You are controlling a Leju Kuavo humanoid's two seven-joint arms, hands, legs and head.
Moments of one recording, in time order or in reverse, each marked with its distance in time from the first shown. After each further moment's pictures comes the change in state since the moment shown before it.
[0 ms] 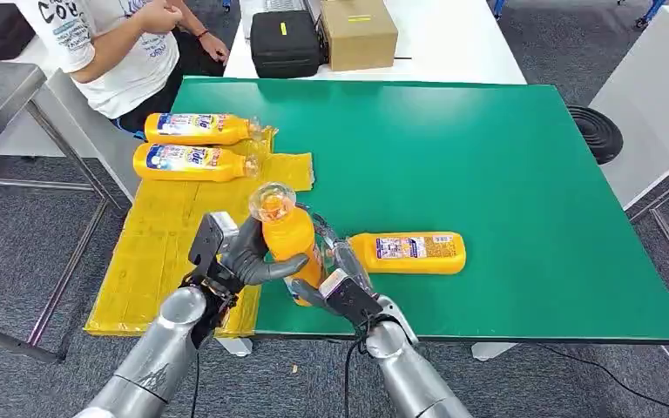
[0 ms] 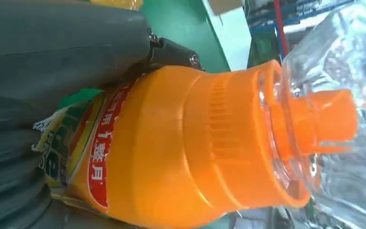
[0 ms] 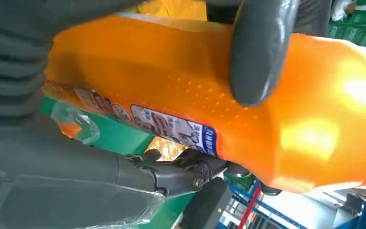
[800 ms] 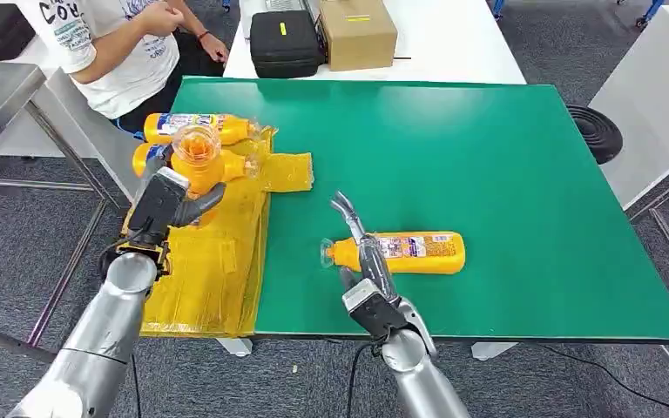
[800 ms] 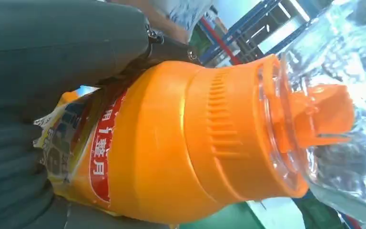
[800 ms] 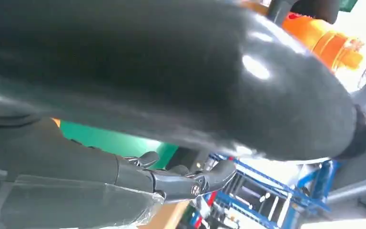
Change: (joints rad) left arm -0.104 0.095 0.203 -0.043 -0.392 0.393 0.047; right arm 0.125 -0.010 -0.044 -0.281 0.037 -0.015 0.003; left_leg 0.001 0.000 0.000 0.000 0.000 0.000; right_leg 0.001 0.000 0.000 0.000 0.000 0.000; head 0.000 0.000
